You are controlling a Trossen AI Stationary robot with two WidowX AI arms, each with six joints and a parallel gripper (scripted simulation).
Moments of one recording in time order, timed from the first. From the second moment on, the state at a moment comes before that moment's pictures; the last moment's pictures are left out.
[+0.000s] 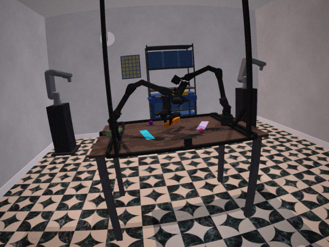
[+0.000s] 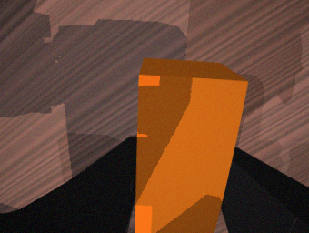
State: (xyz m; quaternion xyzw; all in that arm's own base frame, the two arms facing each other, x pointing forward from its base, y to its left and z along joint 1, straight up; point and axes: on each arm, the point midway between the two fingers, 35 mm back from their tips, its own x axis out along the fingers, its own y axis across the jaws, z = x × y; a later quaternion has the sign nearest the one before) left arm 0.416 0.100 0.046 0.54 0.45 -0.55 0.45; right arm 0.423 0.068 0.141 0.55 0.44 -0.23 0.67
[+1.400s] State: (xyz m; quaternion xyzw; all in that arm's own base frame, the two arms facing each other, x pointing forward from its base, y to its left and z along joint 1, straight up) left arm 0.415 0.100 0.046 0.54 0.45 -0.55 0.45; right arm 0.320 0.002 0.326 0.01 -0.02 0.00 1.00
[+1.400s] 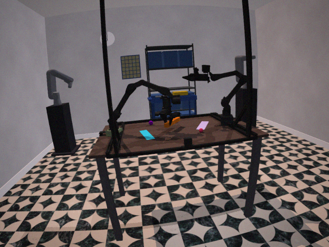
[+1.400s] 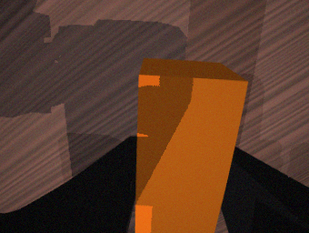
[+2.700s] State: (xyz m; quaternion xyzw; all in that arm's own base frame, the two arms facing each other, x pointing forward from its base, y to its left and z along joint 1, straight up) left arm 0.352 0.008 0.048 0.40 0.59 -0.40 0.58; right arm 0.316 0.000 0.323 0.00 -0.02 0.00 1.00
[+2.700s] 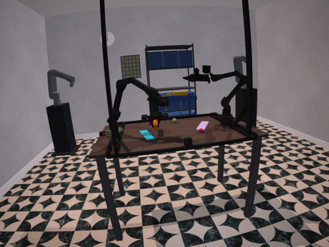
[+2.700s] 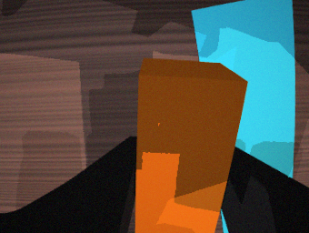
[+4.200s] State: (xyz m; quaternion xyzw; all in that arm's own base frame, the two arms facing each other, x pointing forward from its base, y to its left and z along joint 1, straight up) left arm 0.310 -0.025 0.002 0.31 0.63 -0.31 0.64; right arm 0.316 0.000 0.323 0.00 -0.02 0.00 1.00
